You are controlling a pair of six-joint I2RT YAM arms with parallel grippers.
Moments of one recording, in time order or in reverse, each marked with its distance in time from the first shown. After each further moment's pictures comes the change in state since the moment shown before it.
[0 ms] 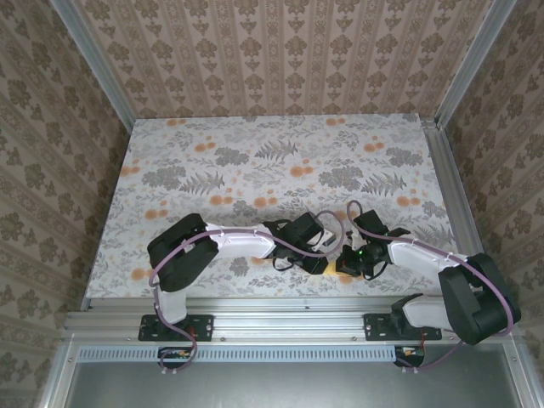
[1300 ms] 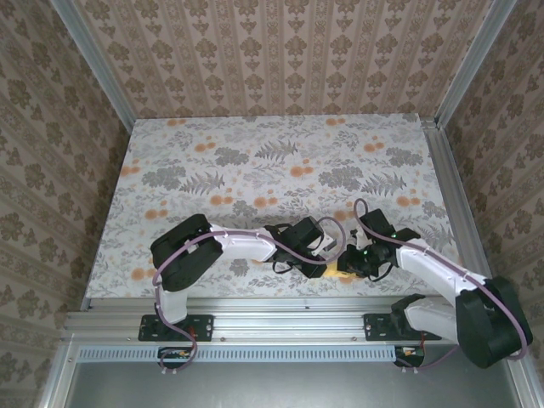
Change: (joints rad) left arm -0.012 0.023 -0.027 0.031 -0.031 0.084; right arm -0.009 -0.164 0.039 -0.171 0.016 0.000
